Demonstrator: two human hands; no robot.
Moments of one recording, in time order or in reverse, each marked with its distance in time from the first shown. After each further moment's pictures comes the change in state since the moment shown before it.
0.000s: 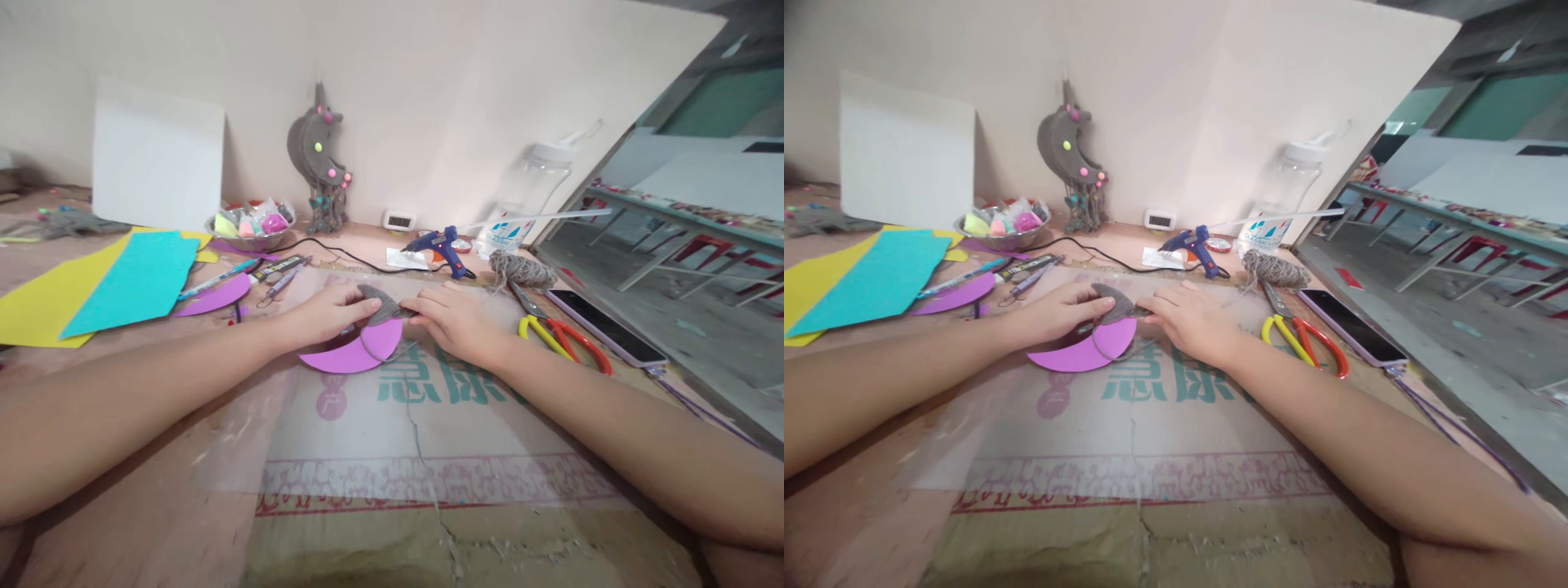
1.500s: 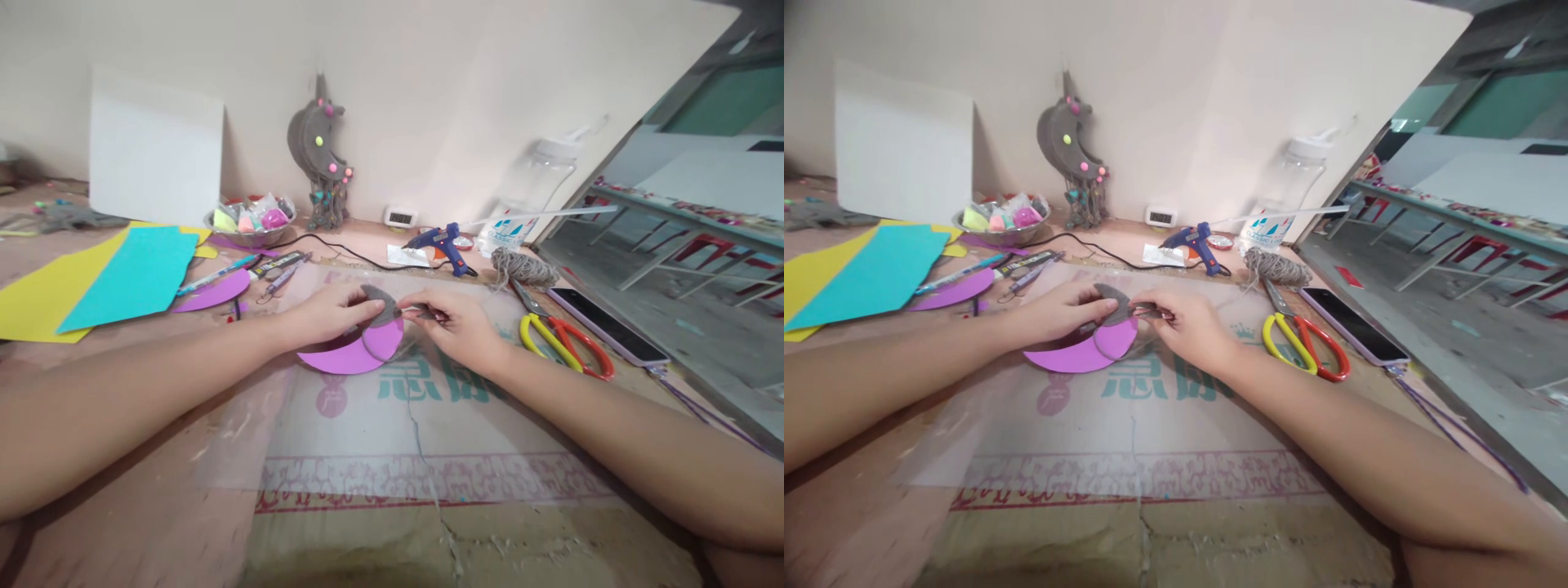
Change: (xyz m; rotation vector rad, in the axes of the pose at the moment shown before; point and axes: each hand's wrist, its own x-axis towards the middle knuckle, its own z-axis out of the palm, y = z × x) left_hand -0.002 0.002 0.001 0.147 0.006 0.045; right_hand 0.004 -0.018 0.003 0.465 0.122 0.333
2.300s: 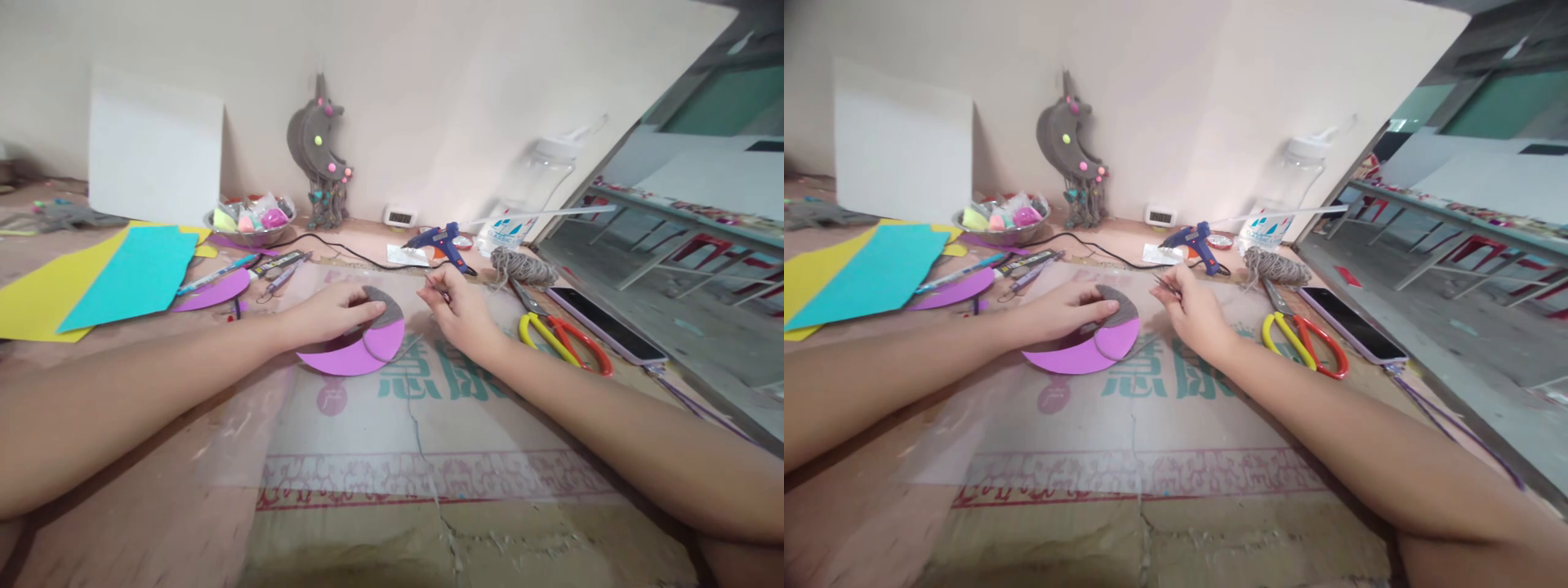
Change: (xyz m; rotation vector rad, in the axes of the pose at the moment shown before) left_hand 0.000 0.003 0.000 0.030 -0.009 0.001; right_hand 0.007 0.008 -0.001 -0.021 0.152 0.170
